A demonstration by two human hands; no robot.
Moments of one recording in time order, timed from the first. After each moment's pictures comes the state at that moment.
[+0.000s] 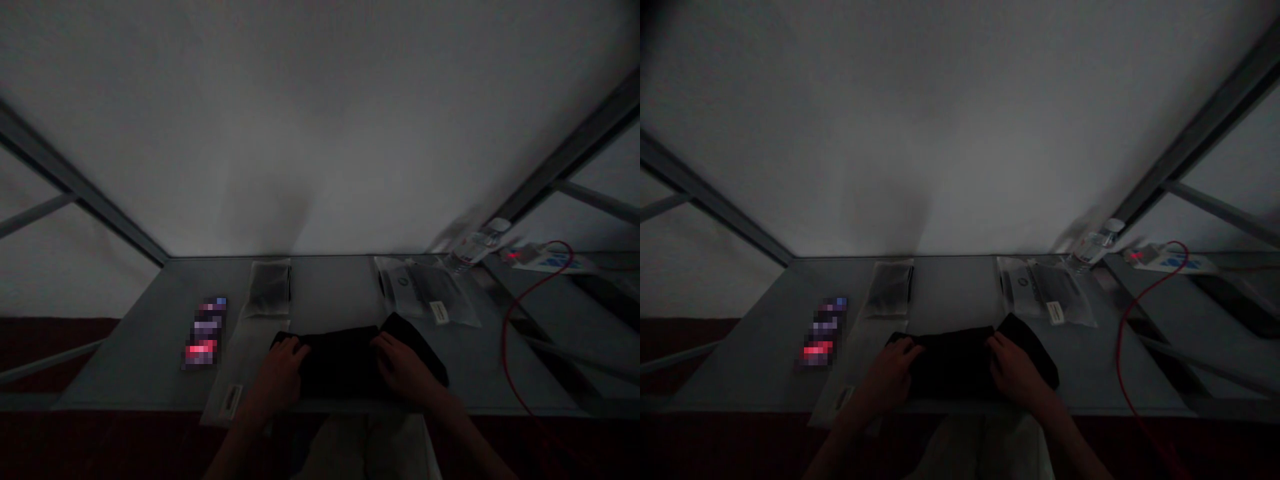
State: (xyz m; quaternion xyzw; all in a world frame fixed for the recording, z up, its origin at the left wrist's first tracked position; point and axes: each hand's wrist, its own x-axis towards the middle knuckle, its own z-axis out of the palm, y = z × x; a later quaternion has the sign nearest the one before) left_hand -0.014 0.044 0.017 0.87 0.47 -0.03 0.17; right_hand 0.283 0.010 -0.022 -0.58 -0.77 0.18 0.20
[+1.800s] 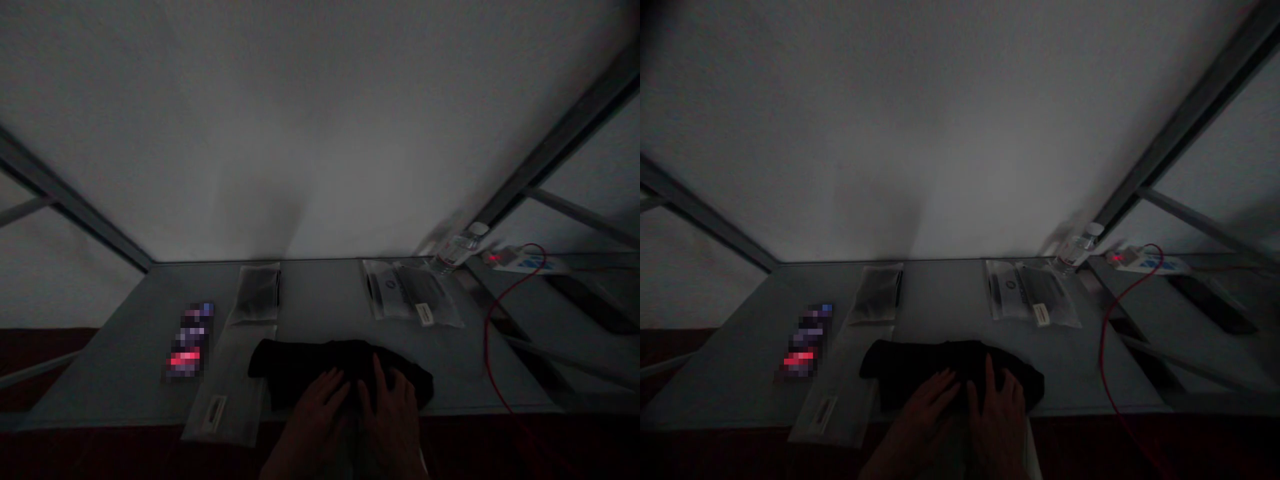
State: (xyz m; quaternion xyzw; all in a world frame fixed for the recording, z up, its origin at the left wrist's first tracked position) left_hand 0.045 -0.020 -0.026 0.90 0.35 0.16 0.17; right_hand 0.230 -0.057 -0.052 -0.78 -0.57 0.02 0.23
